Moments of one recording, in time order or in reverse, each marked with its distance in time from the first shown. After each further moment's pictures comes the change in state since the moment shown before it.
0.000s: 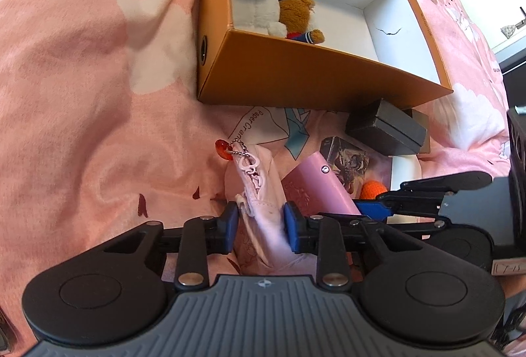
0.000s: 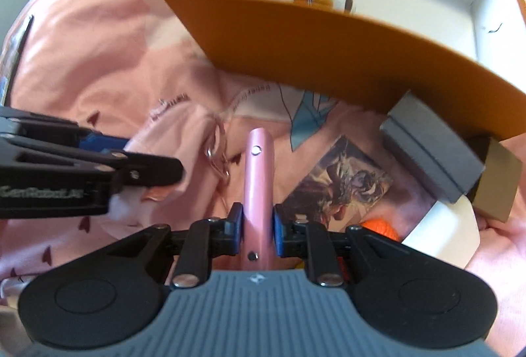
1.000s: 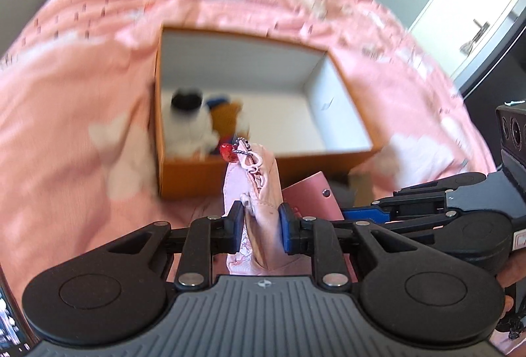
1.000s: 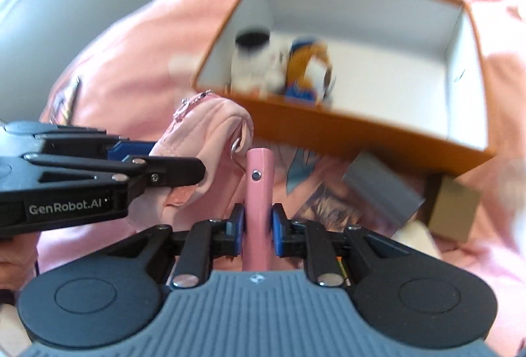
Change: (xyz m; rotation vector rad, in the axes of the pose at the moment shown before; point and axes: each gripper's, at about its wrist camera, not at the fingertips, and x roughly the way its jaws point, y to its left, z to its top) left arm -0.074 -0.059 0.011 0.145 -0.304 -0.039; right arm -0.093 -0.022 0.001 0.029 -0.239 0.073
